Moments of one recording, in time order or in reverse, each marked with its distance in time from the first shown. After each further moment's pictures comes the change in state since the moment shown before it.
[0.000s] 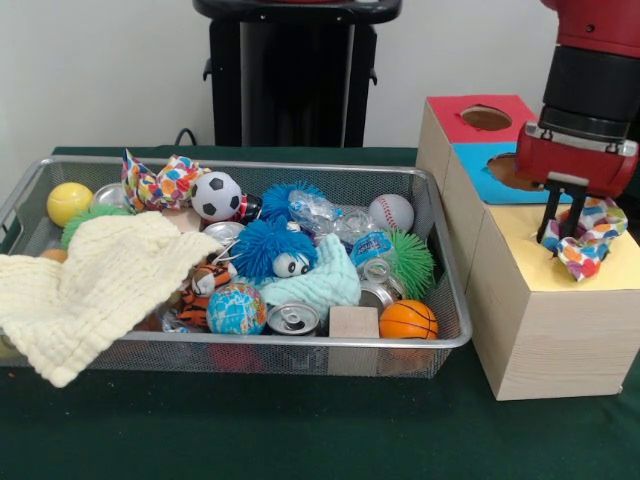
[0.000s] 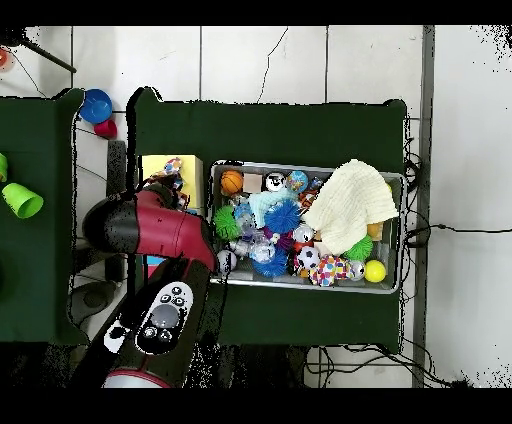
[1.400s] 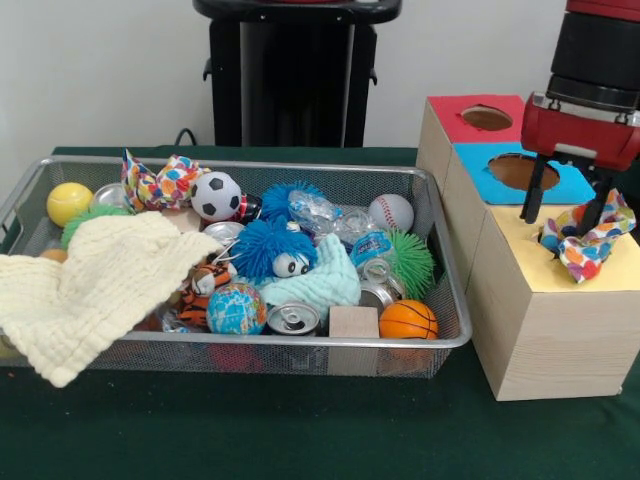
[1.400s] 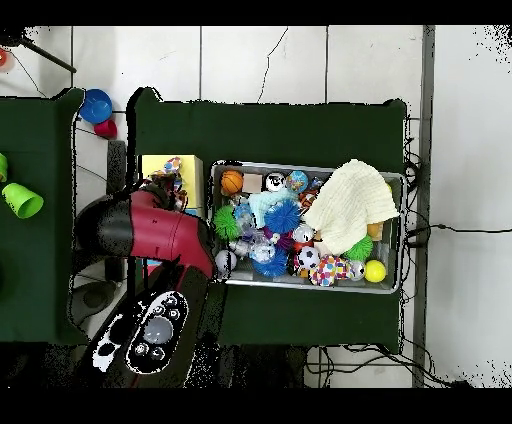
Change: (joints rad) arm 0.017 -0.040 -0.033 0.004 -0.004 0.067 0.000
